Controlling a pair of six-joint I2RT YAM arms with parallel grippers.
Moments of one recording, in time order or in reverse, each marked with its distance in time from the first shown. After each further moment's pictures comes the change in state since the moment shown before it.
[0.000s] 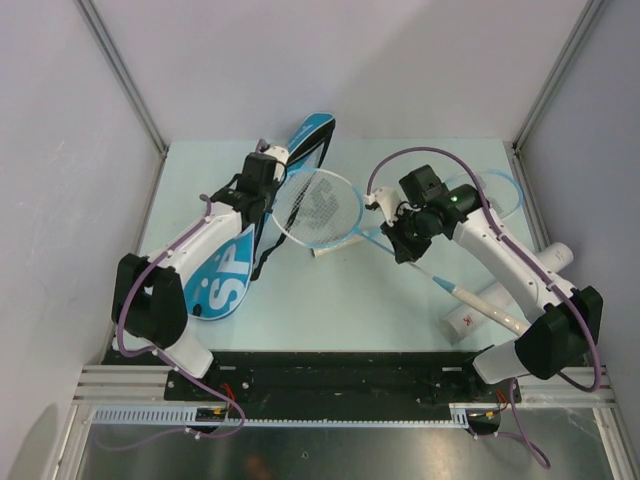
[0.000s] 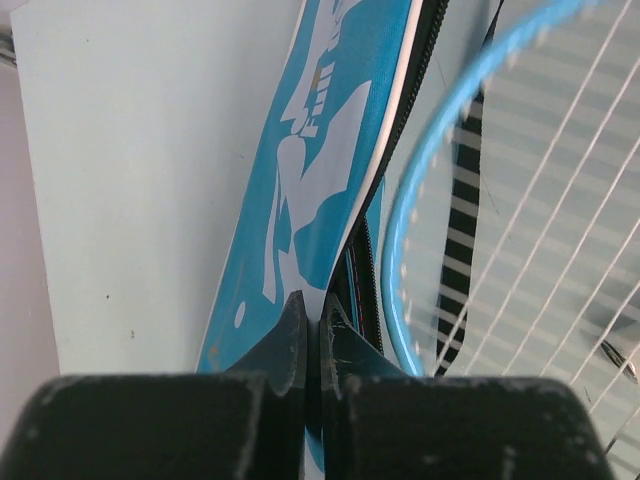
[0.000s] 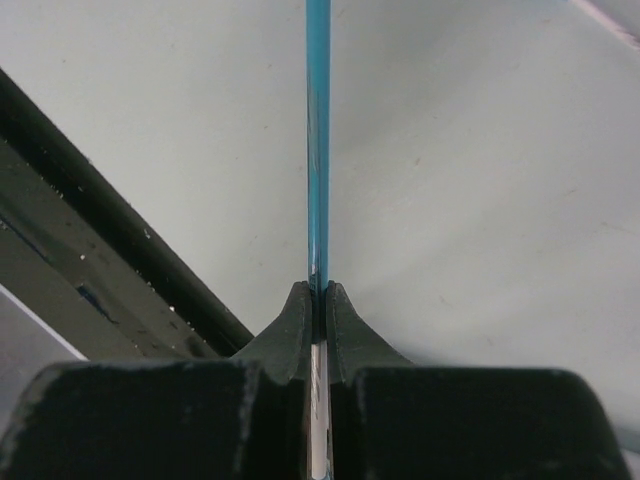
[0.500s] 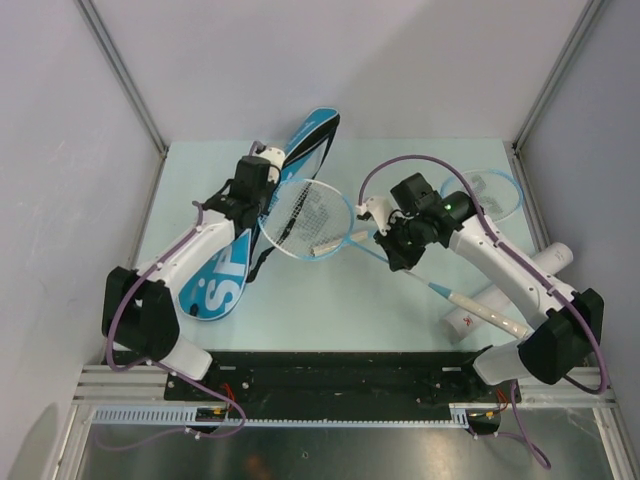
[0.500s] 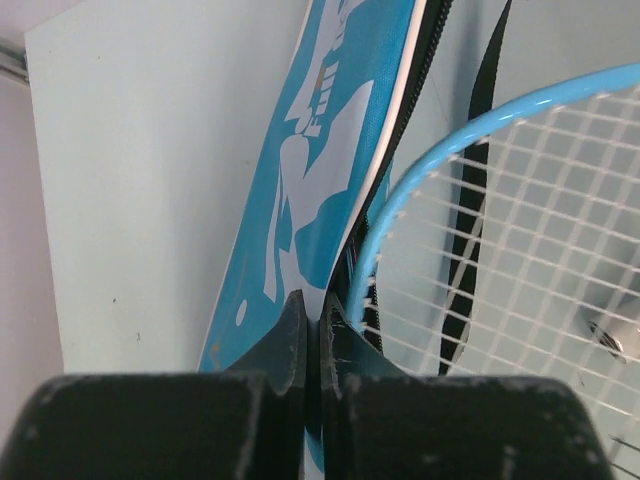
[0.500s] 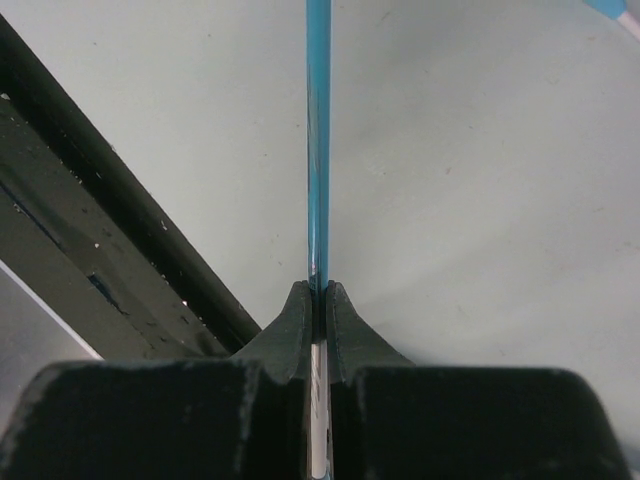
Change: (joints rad) left arm 0.005 -0.069 -0.050 0.028 0.027 0.013; right arm 0.069 -0.030 -0.041 0.001 -0.003 0.008
